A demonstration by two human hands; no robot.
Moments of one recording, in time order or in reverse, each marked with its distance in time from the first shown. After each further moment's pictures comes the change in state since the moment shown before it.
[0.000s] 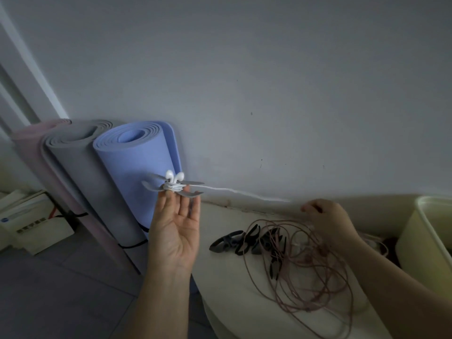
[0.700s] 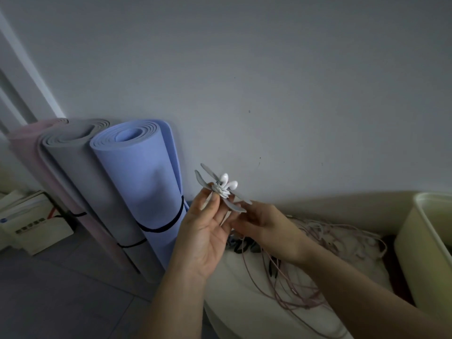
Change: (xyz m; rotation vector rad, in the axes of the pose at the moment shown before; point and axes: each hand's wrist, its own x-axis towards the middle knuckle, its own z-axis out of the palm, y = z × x) left_hand -0.028 -0.021 0.027 0.272 -0.197 -0.295; right_hand -0.061 -0.084 0.020 0.459 -0.555 -0.453
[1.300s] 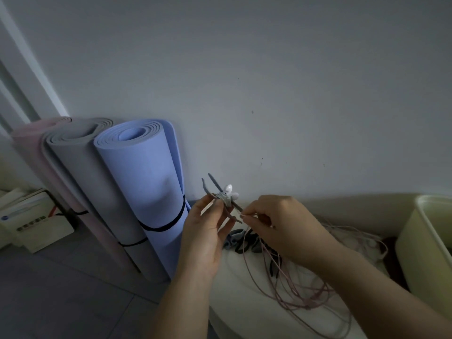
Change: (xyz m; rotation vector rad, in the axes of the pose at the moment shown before) left_hand 0.005 -0.008 -0.005 0.224 0.273 0.014; right_hand -0.012 -0.021 -0.015 -0.660 0.147 -0.223
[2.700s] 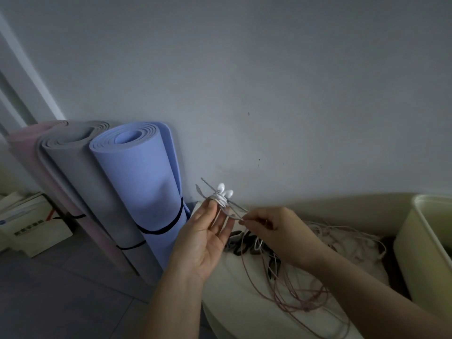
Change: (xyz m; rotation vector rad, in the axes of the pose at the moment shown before) left_hand -0.003 0.007 -0.004 -0.269 -0.080 -0.194; right_hand -0.006 0.011 0.013 0.310 -0.069 0.248
